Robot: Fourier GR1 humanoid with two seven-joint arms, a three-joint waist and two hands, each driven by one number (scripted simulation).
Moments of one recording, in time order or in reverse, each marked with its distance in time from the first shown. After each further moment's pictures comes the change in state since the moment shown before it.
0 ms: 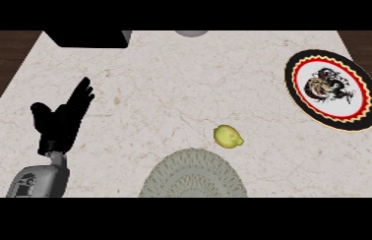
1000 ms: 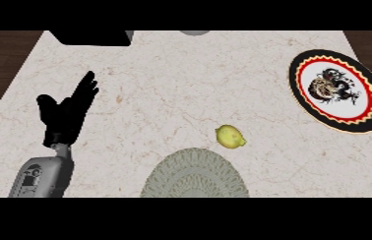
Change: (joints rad) left arm -0.057 -0.010 0.002 0.037 -0.009 -0.003 -0.001; right arm 0.115 -0.093 0.001 -0.017 -0.044 0.005 -0.038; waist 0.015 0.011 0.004
